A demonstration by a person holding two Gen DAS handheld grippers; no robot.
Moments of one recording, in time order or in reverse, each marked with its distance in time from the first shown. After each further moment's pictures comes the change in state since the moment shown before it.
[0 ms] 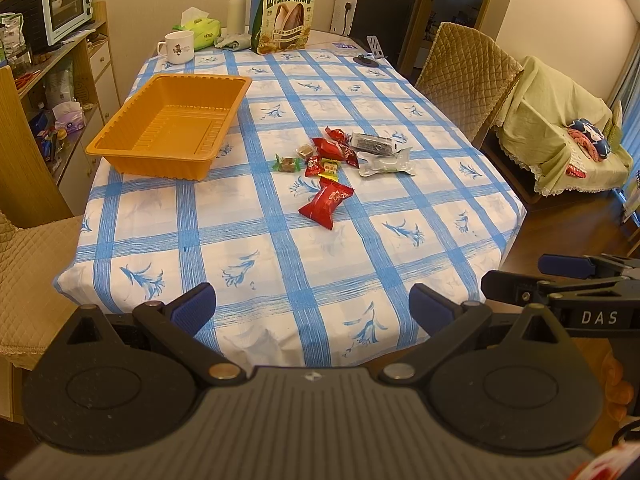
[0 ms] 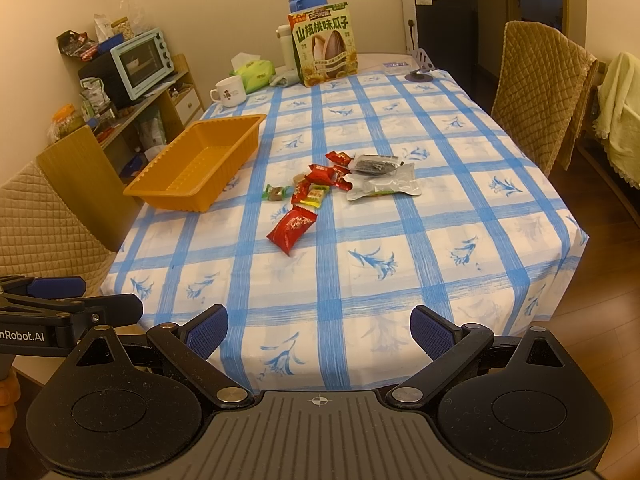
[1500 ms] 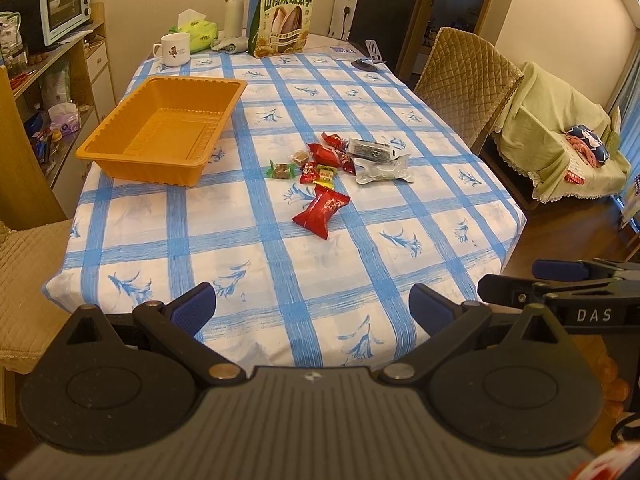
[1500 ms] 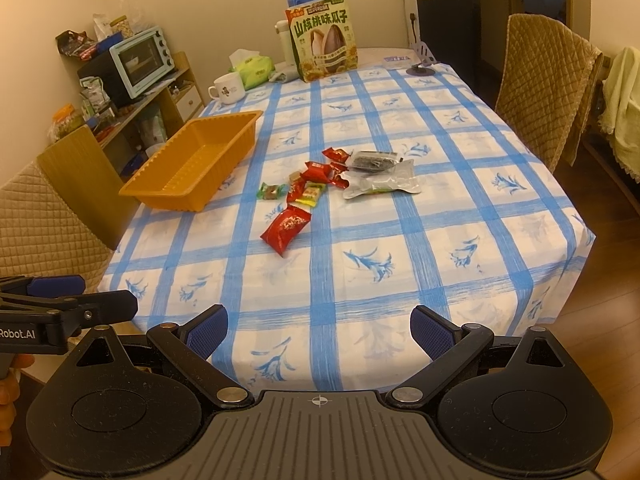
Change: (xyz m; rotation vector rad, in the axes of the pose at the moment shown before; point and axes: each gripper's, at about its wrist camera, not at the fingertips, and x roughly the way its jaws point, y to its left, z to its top) left arm 0.021 -0.004 0.007 0.001 -0.023 -0.017; right arm 0.017 -0.016 0.002 0.011 0.008 0.010
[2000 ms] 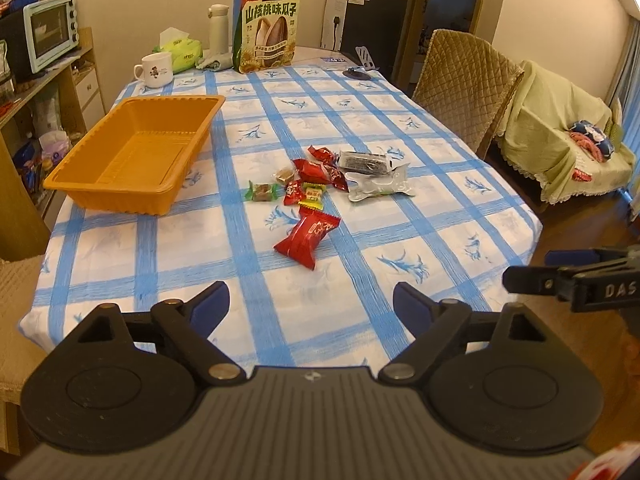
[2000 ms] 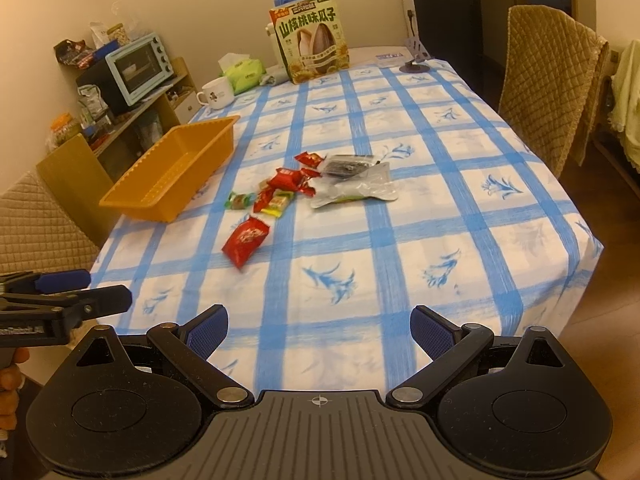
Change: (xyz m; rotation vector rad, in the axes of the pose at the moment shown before) left arm 0.059 -0.029 0.007 0.055 -0.055 0.038; right arm 0.031 -0.076 0.019 0.000 -0.019 0.066
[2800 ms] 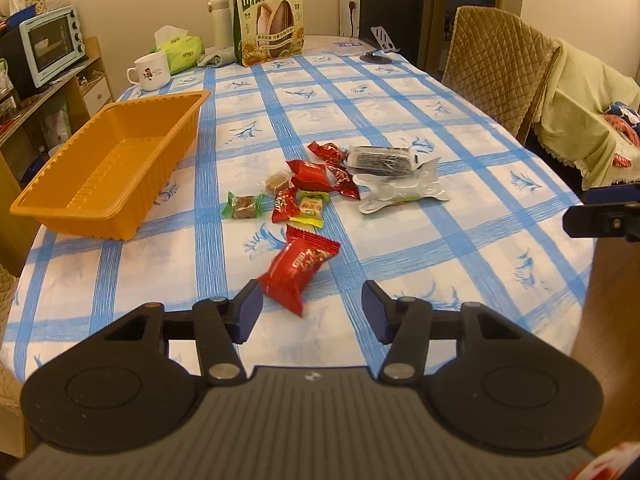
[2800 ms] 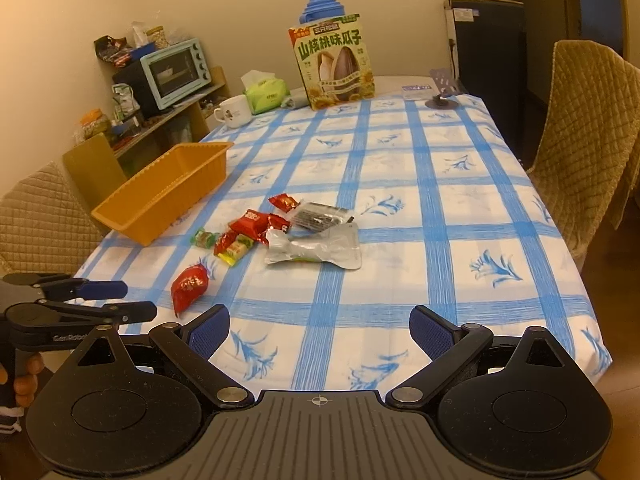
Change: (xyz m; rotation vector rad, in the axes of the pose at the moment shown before) left arm 0.099 -0.034 0.022 0.043 0.018 0.117; right arm 0.047 -0.085 0.054 -0.142 -0.042 0.107
